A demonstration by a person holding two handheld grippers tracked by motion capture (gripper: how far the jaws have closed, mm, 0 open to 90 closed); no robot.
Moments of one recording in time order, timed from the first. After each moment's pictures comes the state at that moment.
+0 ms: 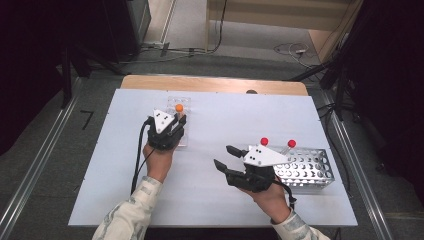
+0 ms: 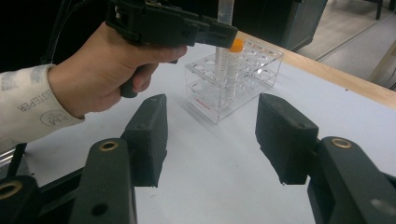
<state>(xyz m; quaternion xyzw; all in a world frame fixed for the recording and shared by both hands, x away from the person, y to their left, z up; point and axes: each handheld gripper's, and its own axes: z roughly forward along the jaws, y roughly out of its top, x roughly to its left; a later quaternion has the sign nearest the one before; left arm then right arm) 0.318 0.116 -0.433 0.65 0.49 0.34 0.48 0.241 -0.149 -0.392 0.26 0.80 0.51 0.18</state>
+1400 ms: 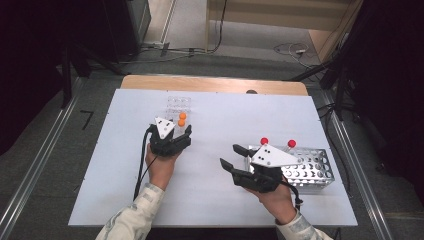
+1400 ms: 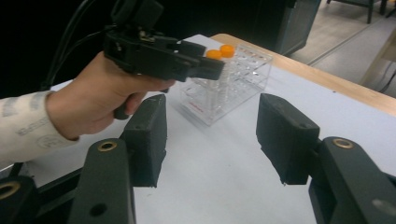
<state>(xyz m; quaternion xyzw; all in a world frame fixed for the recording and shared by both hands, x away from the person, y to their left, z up) 0.308 0.111 -0.448 0.64 0.53 0.32 0.45 0.238 -0.166 -0.384 0.27 0.79 0.51 0.19</state>
